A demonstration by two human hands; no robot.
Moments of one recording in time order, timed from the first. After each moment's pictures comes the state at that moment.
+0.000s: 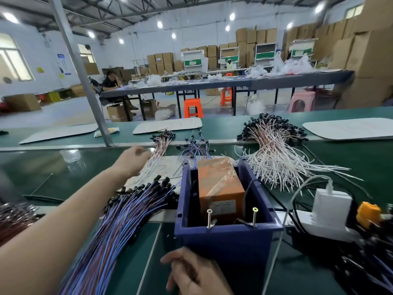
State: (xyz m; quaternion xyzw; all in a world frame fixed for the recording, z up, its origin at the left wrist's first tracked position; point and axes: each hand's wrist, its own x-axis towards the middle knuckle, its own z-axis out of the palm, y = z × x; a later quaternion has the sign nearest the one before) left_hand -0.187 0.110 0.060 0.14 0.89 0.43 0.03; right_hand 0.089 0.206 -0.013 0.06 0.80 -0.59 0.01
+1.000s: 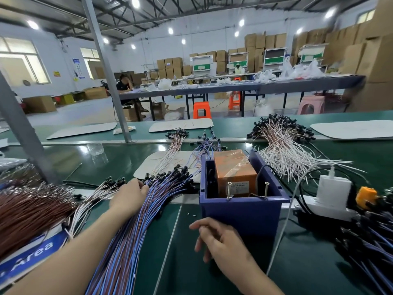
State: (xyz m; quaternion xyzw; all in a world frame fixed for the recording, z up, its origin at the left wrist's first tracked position) left_hand -0.123 0.020 -0.009 0.08 0.97 0.21 -0.03; right_hand 0.093 0.200 -0.039 0.06 0.78 -0.61 -0.06
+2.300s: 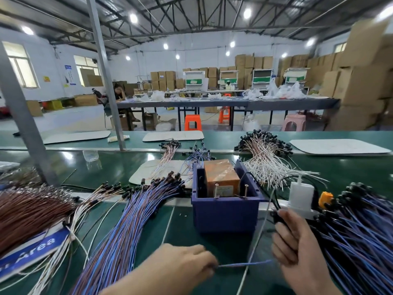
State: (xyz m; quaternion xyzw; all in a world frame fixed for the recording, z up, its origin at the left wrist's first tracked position) left_hand 0.096 0.044 0.011 0.61 0.77 0.12 -0.13; right_hand 0.194 0.282 -0.011 0.13 0.35 -0.89 -0.26
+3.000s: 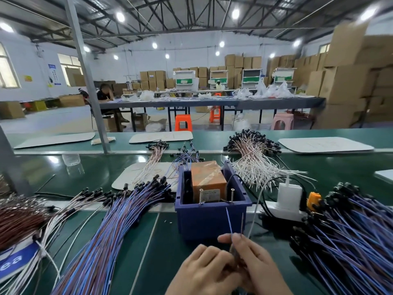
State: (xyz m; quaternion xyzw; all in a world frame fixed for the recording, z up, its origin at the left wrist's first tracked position) left_hand 0.109 0.115 -0.034 0.62 0.70 0.19 -0.31; right_hand 0.176 0.255 -0.040 0.14 0.60 -0.78 -0.15
